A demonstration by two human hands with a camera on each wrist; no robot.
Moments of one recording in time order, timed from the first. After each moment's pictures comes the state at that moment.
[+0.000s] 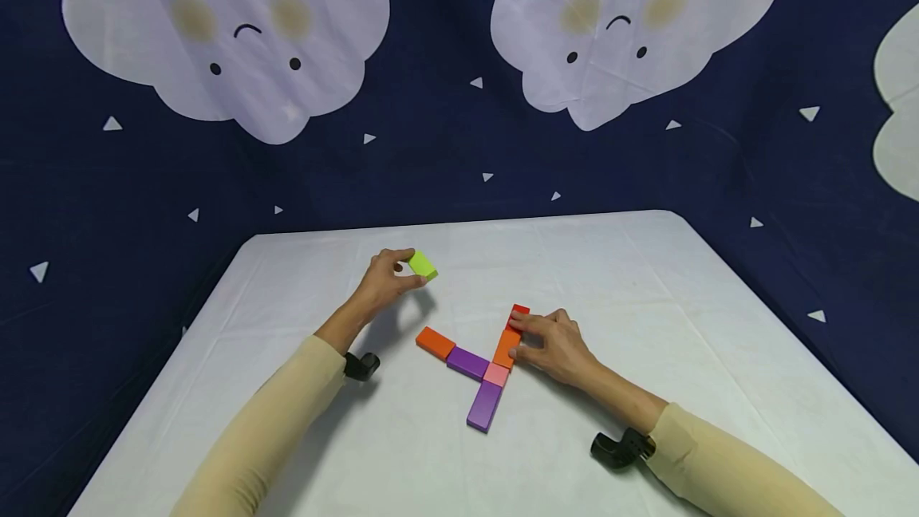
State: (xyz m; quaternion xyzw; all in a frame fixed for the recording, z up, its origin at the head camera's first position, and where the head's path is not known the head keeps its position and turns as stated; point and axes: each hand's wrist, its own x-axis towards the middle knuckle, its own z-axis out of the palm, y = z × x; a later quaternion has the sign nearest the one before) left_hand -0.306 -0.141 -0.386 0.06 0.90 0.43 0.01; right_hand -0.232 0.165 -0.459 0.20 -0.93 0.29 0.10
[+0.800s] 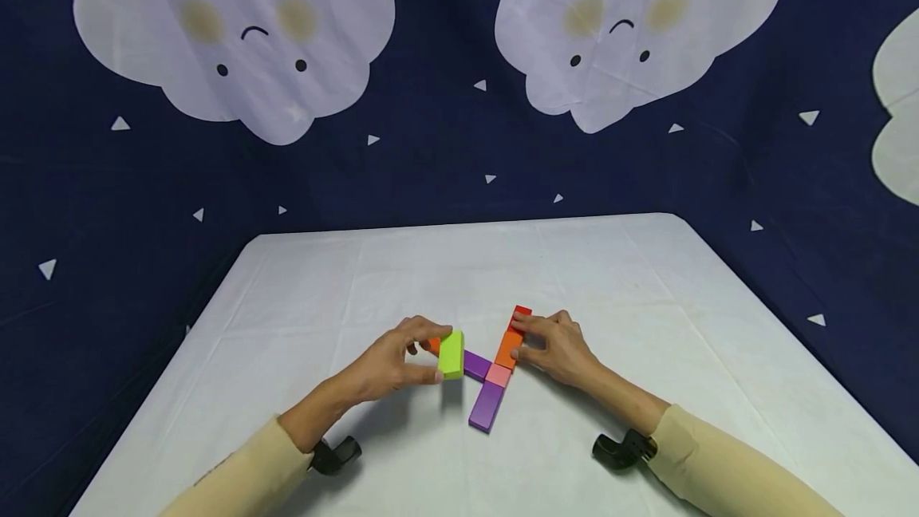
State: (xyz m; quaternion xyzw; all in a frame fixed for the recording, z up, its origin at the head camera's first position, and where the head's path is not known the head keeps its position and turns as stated) left_hand -0.189 -0.136 -0.387 0.29 0.86 0.42 0.08; right_hand -0.232 0.164 -0.459 0.20 -0.93 0.29 0.10
